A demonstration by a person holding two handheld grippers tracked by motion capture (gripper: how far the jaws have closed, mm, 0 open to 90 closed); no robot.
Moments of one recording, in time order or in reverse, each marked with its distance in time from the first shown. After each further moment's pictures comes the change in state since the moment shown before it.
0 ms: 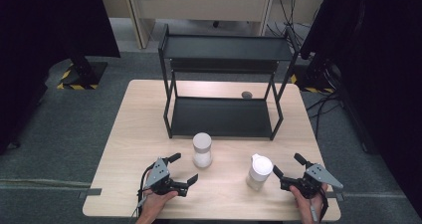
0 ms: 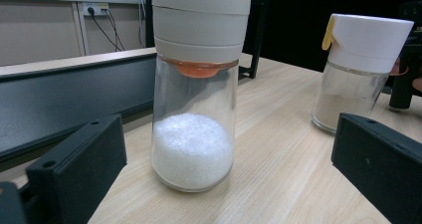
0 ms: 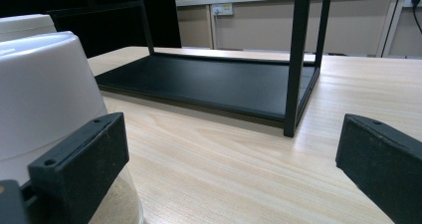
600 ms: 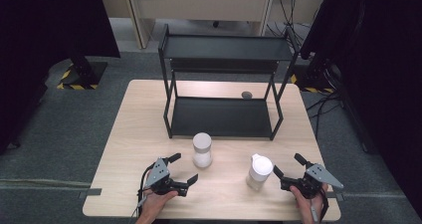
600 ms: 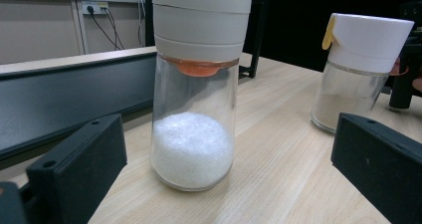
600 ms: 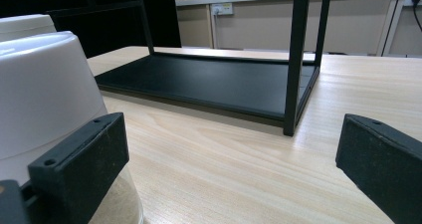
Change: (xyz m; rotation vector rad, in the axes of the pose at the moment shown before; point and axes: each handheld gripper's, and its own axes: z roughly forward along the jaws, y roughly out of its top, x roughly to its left) left arm 0.000 0.000 0.000 0.002 -0.001 -0.002; right arm 0.000 0.000 -0.001 0.003 0.001 0.004
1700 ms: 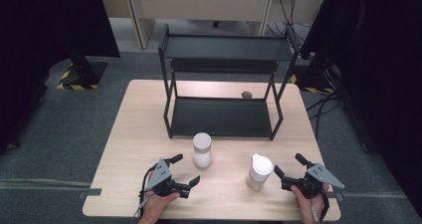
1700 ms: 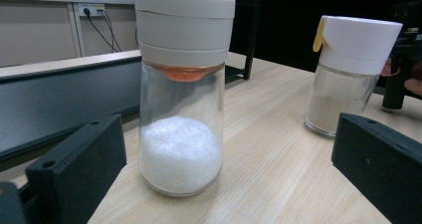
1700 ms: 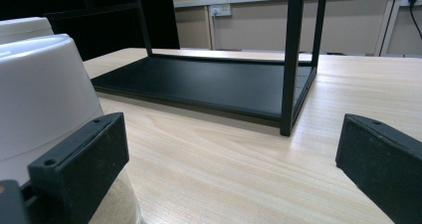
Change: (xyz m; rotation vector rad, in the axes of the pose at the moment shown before) left arm -0.007 0.001 0.003 -0.004 -0.010 0.009; right arm -0.001 -0.001 -0.001 -0.005 -0.006 0.005
